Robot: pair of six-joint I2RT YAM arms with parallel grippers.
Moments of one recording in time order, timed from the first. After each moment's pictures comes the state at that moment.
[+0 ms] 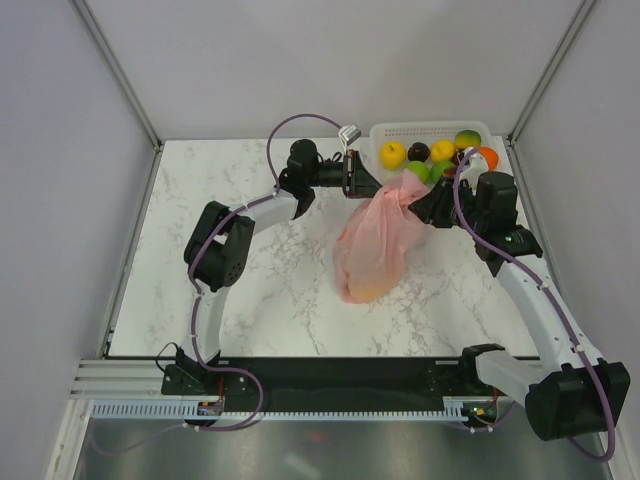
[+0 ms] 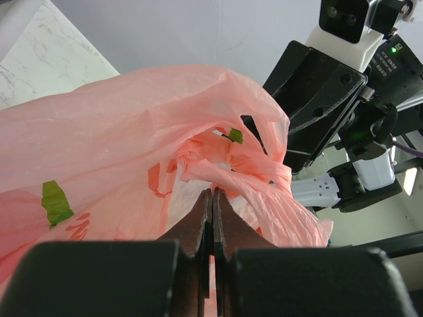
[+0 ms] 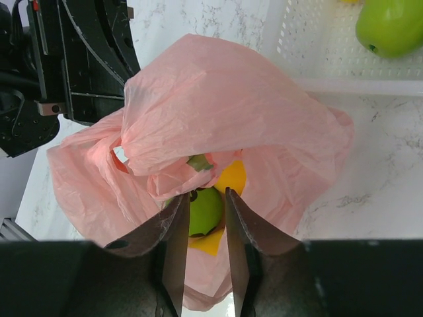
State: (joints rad) left arm -0.55 2.17 1.56 0.78 1.10 -1.19; right arm 0.13 1.08 0.95 -0.29 -0.39 0.40
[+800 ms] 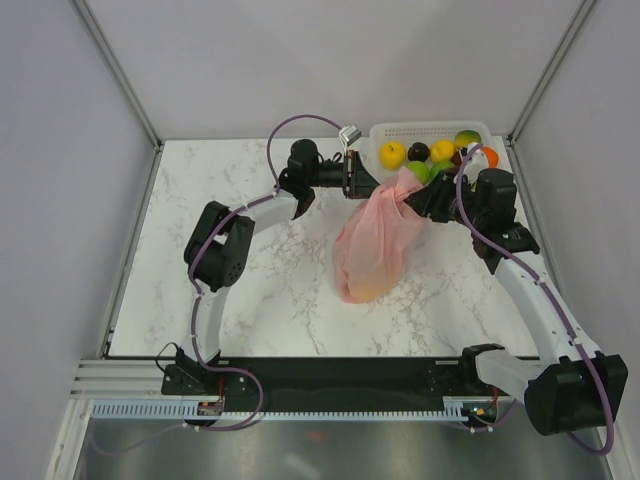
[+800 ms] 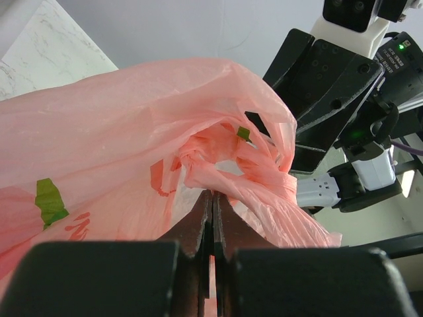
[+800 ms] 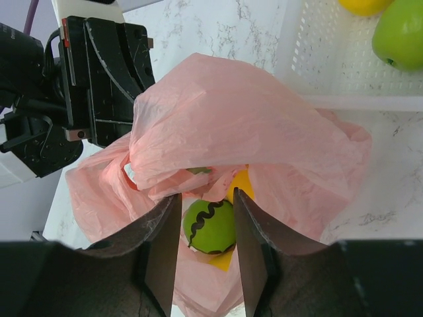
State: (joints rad) left arm -0.55 2.17 1.56 0.76 1.10 -1.19; right arm 0.13 1.10 0.95 -0.21 -0.41 0.49
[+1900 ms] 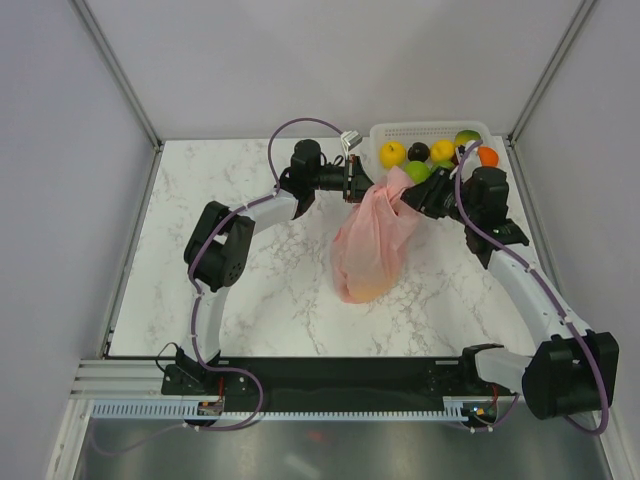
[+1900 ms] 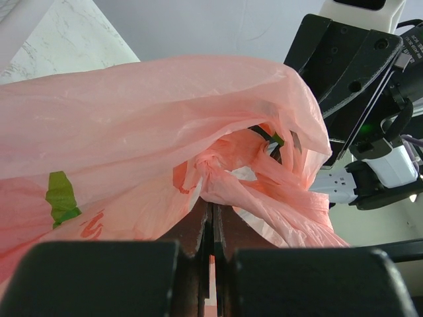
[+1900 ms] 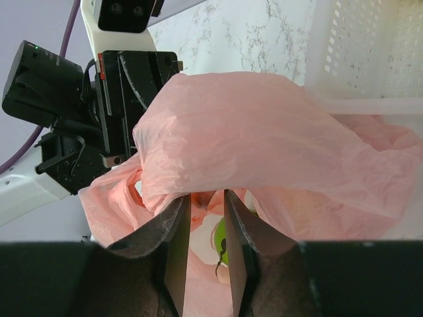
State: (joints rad) left arm -0.55 2.17 1.56 0.62 1.10 -1.09; right arm 0.13 1.18 0.91 -0.05 -0.48 0.65
